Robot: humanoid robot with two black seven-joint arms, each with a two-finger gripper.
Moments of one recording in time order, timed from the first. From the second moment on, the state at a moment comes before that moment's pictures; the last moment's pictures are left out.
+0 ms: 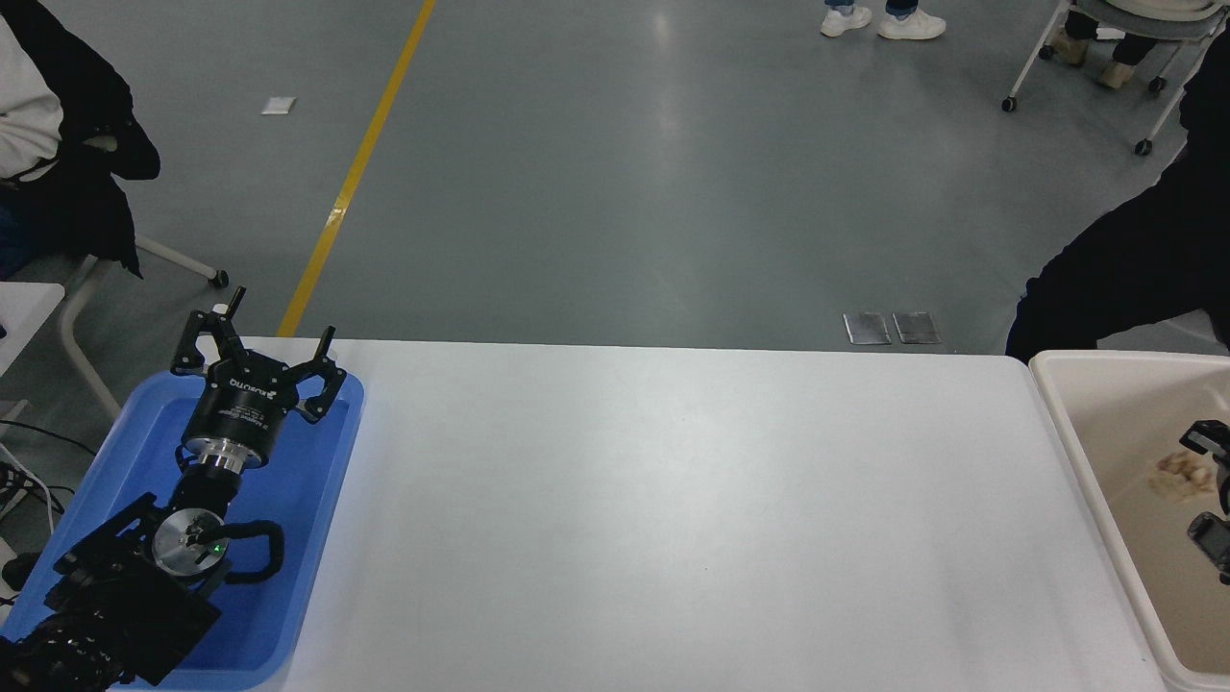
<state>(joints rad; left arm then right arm) -0.60 0.23 -0.89 -0.31 -0.14 -0.79 -0.37 0.73 -0.46 -0.77 0.17 -0.18 -0.26 -0.07</state>
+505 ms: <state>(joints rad) -0.60 0.23 -0.89 -0.31 -0.14 -0.79 -0.37 0.89 -0.44 -0.36 0.21 -0.18 -0.25 -0.02</state>
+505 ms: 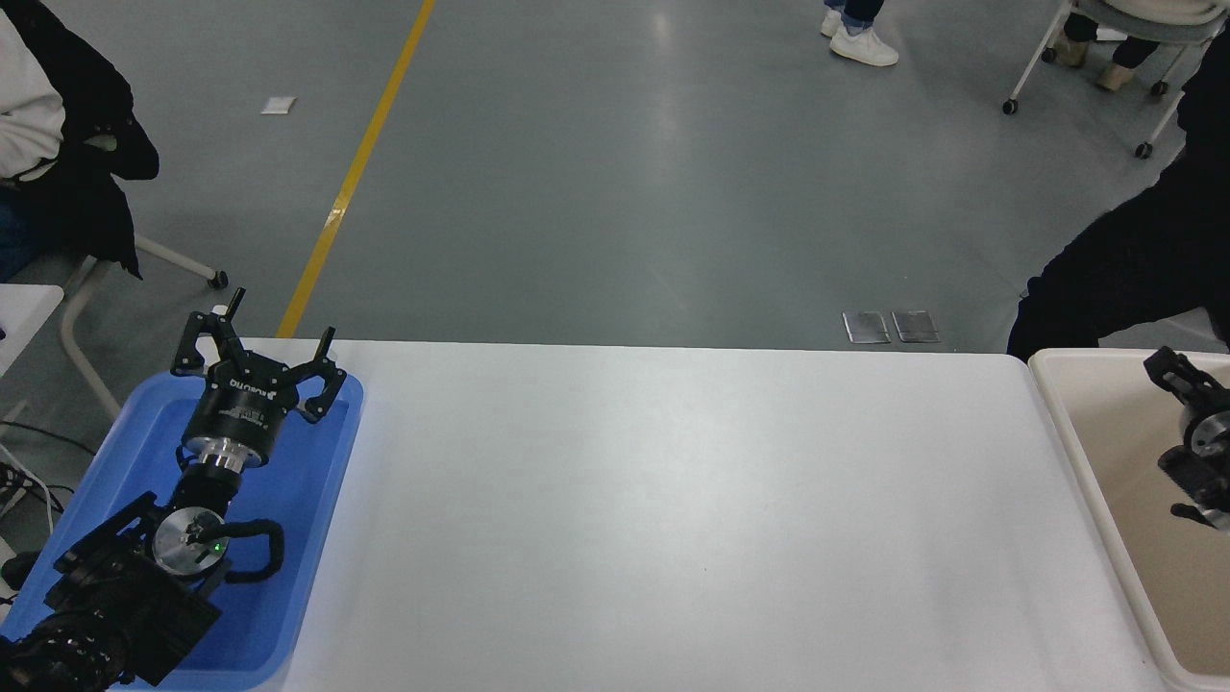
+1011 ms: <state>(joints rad) -0.60 0.23 -0.89 -0.31 -0.14 -0.79 -0.37 0.95 -0.45 0.48 0.51 -0.19 -0.24 0.19</state>
